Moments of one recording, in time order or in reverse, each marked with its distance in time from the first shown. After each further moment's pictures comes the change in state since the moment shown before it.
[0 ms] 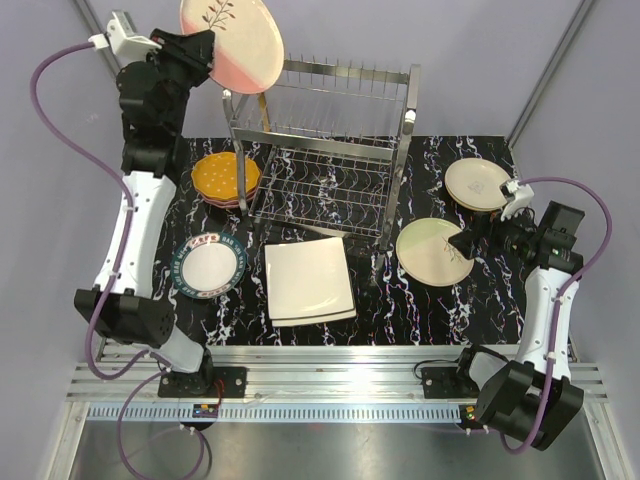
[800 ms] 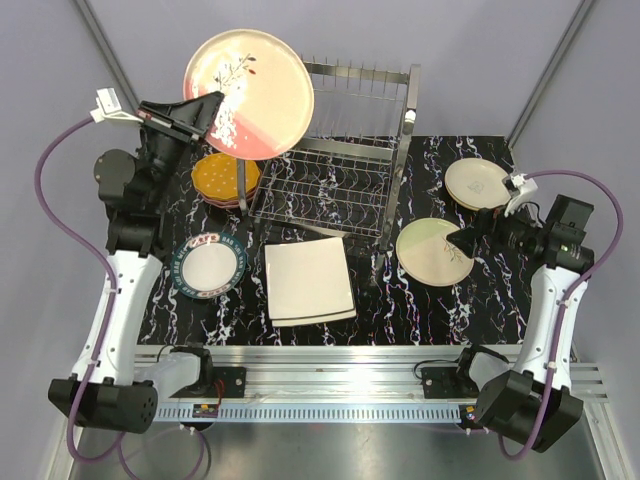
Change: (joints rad) left arm 0.026 -0.476 -0.567 0.203 0.286 -0.446; right arm 0.000 -0.011 0.118 -0.156 -0.096 -0.025
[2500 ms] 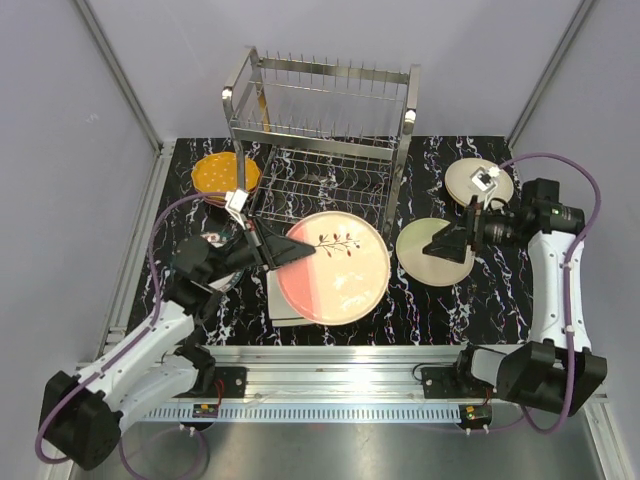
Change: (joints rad) left arm -0.389 -0.276 -0.752 0.306 0.440 0.000; right arm 0.129 0.200 0.210 -0.490 -0.306 -0.230
